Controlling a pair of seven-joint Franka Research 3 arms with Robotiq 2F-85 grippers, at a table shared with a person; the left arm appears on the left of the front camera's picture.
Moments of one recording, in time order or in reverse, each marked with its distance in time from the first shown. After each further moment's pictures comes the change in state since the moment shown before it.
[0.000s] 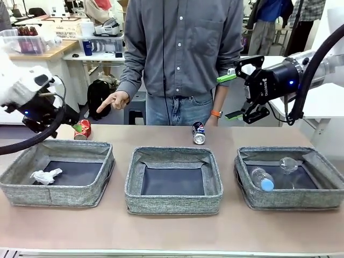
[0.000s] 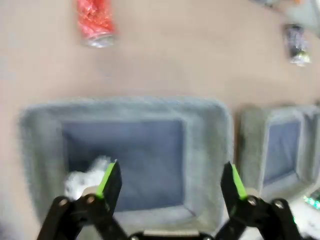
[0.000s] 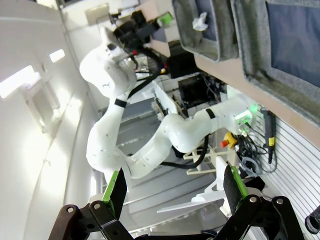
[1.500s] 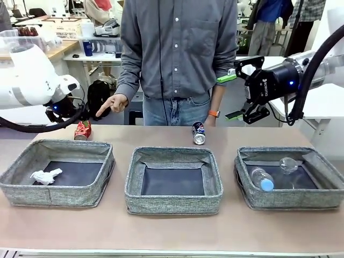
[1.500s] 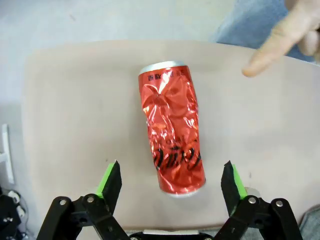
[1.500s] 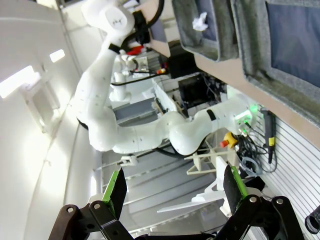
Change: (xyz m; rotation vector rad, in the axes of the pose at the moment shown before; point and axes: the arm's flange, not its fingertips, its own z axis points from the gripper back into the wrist) left arm 0.141 0.062 -0.130 0.161 0.053 -0.013; right arm 0.000 0.000 0.000 0.000 0.000 0.000
